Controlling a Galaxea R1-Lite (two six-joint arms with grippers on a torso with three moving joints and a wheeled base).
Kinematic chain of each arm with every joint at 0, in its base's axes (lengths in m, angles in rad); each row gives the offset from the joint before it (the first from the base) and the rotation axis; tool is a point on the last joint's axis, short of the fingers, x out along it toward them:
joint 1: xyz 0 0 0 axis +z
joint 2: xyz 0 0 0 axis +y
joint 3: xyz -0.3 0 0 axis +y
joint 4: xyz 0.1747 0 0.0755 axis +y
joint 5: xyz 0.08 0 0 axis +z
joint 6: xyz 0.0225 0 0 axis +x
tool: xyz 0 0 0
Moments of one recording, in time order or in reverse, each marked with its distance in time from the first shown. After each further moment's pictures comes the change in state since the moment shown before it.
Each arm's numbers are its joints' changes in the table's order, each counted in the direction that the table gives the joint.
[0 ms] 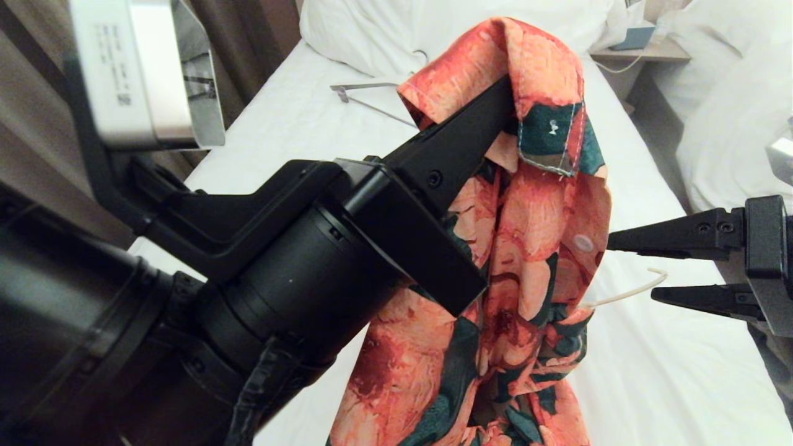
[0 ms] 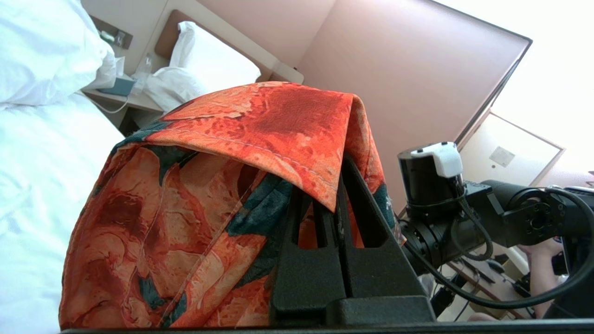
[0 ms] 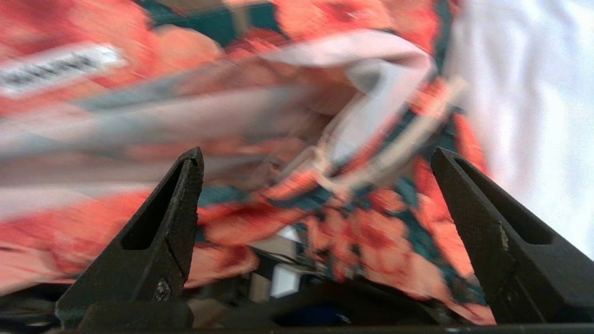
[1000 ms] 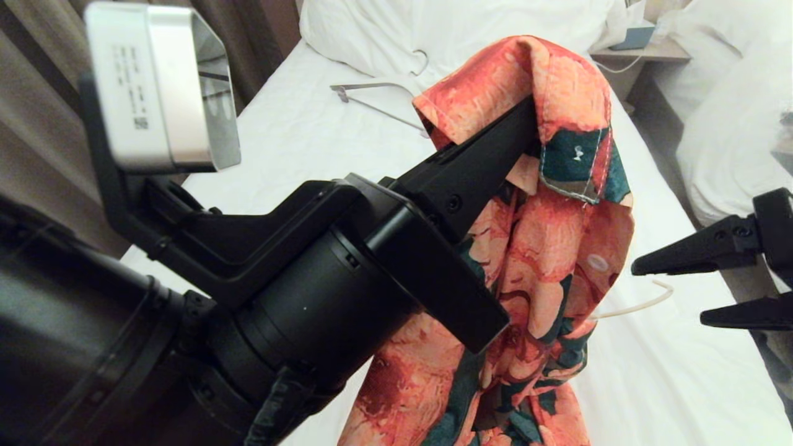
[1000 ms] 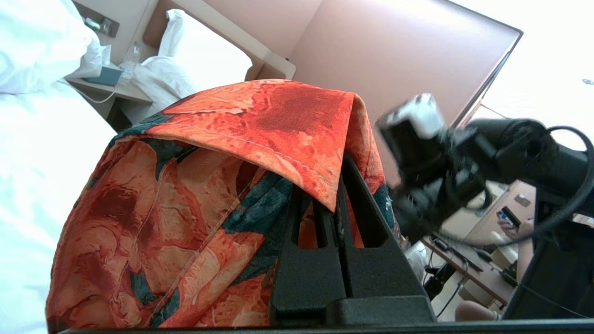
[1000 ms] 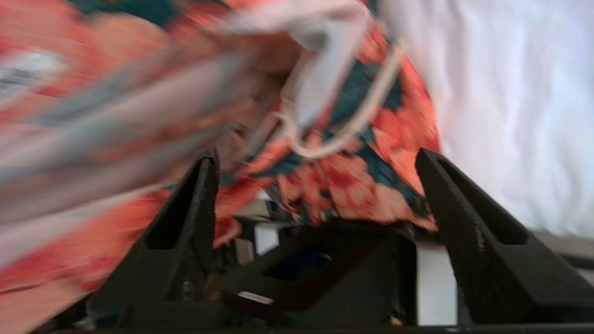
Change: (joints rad) left arm -0.027 0.010 0.012 -0.001 0.001 0.001; right arm 0.030 0.117 -0.358 0.531 -0.077 0.077
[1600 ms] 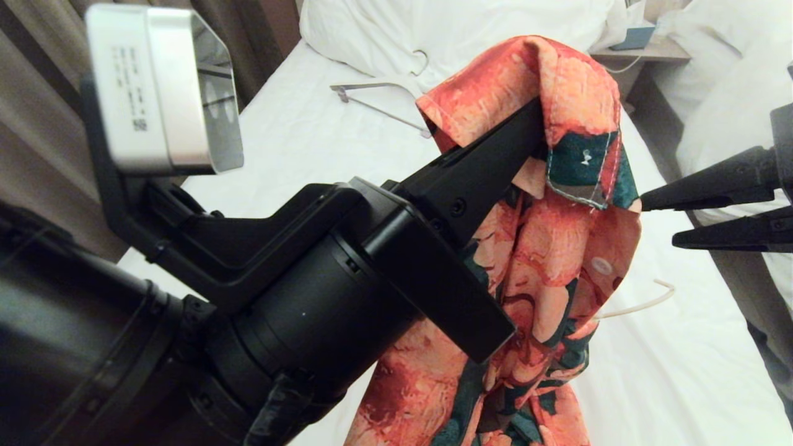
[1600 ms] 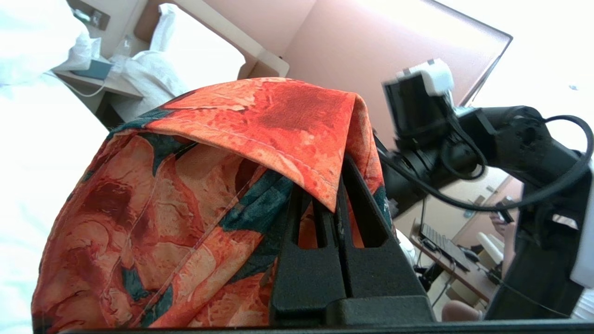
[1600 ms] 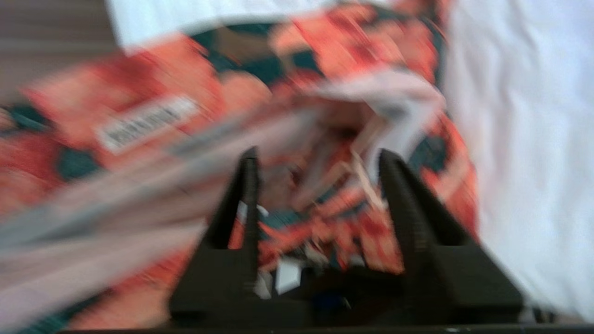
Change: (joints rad) left arm -0.012 0.000 0.001 0.000 -0.001 -0.025; right arm 0.015 0.023 -0.135 -0.069 -0.017 -0.071
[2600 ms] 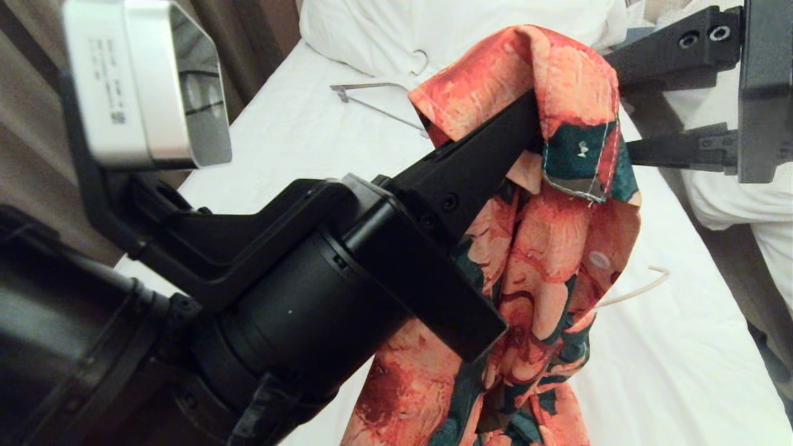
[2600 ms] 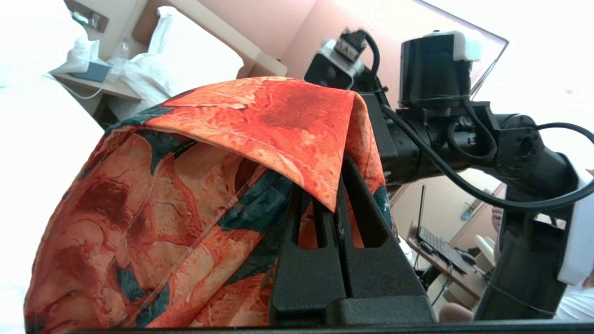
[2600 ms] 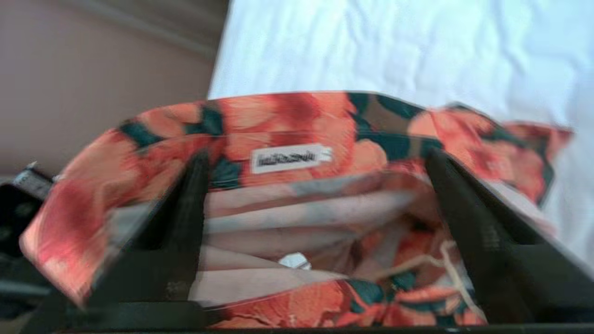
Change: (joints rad) left arm -0.003 -0.011 0.004 -0.001 -0.002 -0.003; right arm 0.130 0.040 0.006 -0.374 0.007 -0.211
